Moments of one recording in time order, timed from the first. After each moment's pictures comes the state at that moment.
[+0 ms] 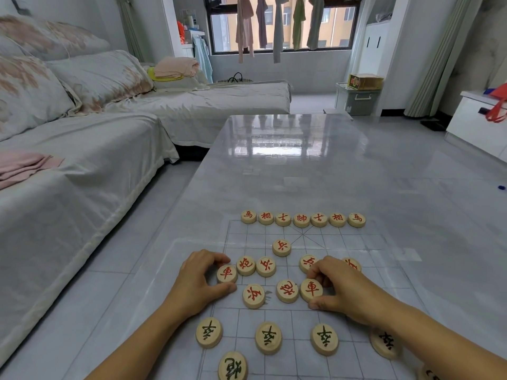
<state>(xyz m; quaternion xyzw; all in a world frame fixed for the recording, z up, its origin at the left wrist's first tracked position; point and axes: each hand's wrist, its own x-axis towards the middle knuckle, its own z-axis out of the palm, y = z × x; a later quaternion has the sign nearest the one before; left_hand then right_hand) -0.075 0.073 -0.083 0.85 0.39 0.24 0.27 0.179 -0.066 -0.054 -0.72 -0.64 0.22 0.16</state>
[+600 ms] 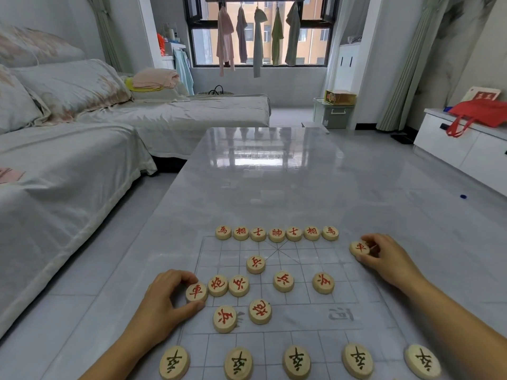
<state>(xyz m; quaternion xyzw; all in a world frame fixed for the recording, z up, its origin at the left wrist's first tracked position) -0.076 0.079 -0.089 0.84 0.40 0.25 0.28 0.327 -0.063 -0.075 -0.85 -0.43 0.09 0.28</state>
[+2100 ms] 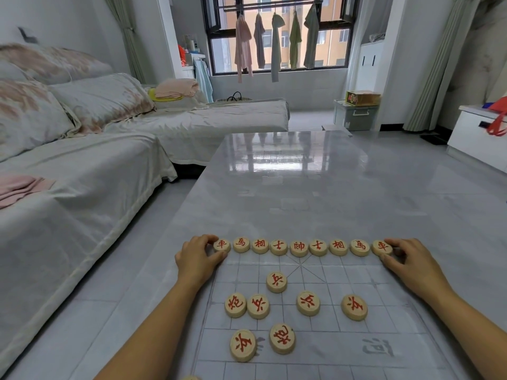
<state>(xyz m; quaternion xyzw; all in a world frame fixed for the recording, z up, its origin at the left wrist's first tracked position) -0.002 0.179 -0.093 0.76 0.57 0.26 0.19 0.341 -0.029 -0.093 -0.85 -0.42 0.03 0.32</state>
